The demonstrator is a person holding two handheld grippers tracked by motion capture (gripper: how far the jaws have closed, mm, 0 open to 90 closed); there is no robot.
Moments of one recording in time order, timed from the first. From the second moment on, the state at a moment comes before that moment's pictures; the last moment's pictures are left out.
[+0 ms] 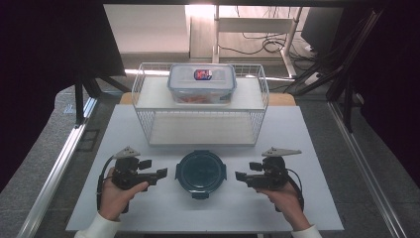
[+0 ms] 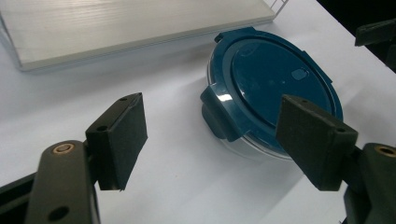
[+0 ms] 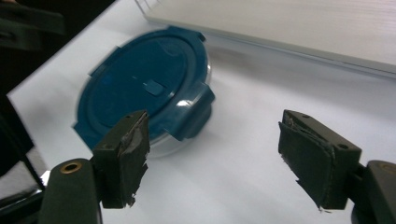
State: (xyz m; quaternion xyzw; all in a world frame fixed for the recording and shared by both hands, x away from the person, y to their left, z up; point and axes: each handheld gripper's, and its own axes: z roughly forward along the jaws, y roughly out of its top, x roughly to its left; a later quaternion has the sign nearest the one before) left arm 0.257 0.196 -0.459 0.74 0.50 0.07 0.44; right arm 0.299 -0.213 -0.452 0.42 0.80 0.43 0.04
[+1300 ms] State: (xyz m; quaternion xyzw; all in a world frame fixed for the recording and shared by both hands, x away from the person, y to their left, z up) left arm 0.307 0.164 -0.489 0.72 0.53 -0.07 0.44; right arm 0.334 -0.154 -0.484 0.45 0.78 0.42 -0.06
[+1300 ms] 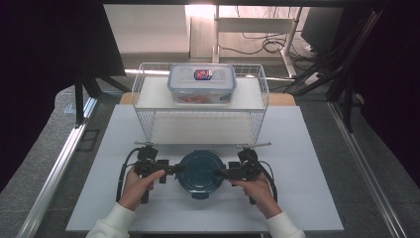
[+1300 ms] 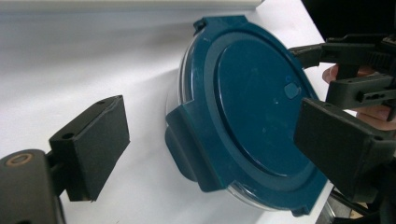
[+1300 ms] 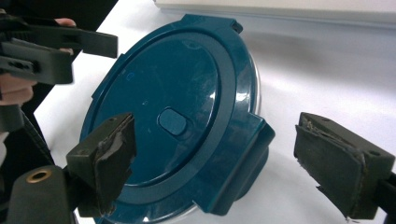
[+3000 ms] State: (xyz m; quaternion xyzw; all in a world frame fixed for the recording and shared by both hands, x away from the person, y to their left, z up) left arm 0.290 0.147 -0.491 0.71 0.53 -0.12 0.45; right arm 0.318 -0.159 -0.492 0.47 0.75 0.44 -0.13
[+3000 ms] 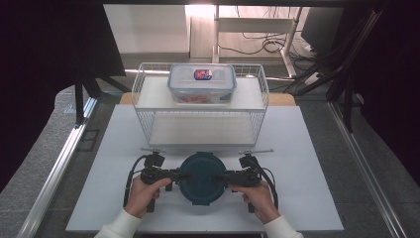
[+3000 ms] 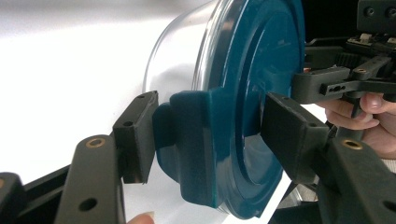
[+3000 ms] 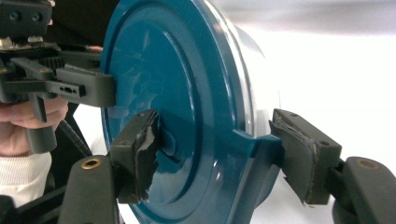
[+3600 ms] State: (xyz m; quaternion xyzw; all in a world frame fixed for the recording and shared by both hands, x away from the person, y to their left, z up) left arm 0.285 0.148 -0.483 0.72 0.52 -0.10 0.45; right arm 0.314 -0.154 -0.483 0.45 0.77 0.44 -0.09
